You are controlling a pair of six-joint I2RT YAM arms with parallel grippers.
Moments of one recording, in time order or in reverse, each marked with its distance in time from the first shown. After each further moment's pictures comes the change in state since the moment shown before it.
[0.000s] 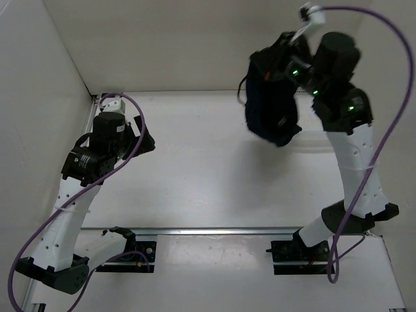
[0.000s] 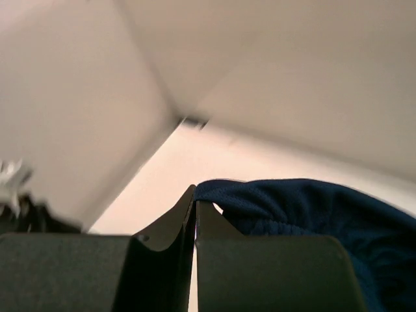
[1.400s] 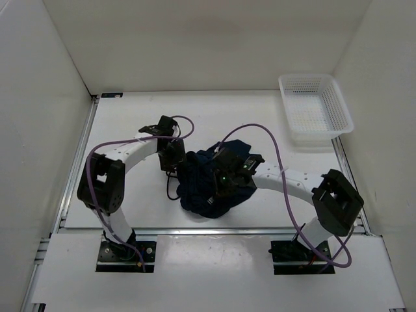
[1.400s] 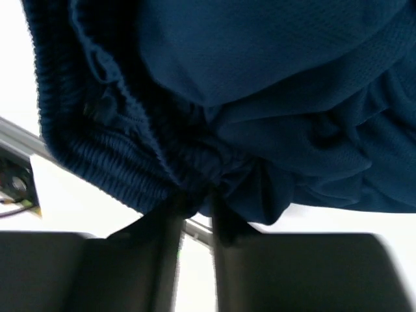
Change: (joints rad) left arm -0.027 0.686 -0.204 0.310 0.350 -0.061; right arm 0.517 -0.014 -1.286 0.172 0.090 0.357
